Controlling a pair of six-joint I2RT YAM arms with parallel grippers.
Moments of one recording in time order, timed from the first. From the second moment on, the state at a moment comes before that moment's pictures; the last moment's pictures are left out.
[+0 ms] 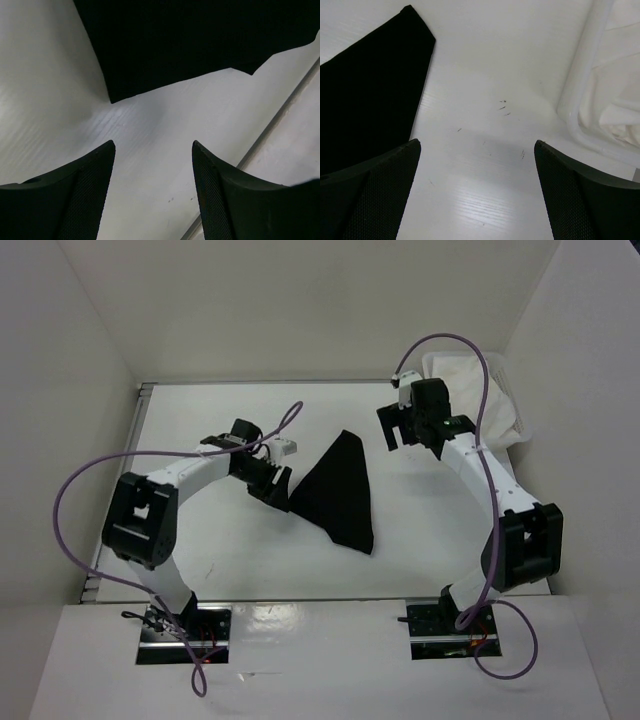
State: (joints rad) left arm -0.33 1.70 1.17 -0.65 0.60 0.18; right arm 0.25 1.52 1.31 -0.49 0.07 -0.16
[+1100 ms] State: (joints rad) left arm -0.31 1.96 1.25 -0.48 0.67 0.12; right arm 0.25 1.43 1.23 -0.44 -0.02 -0.20
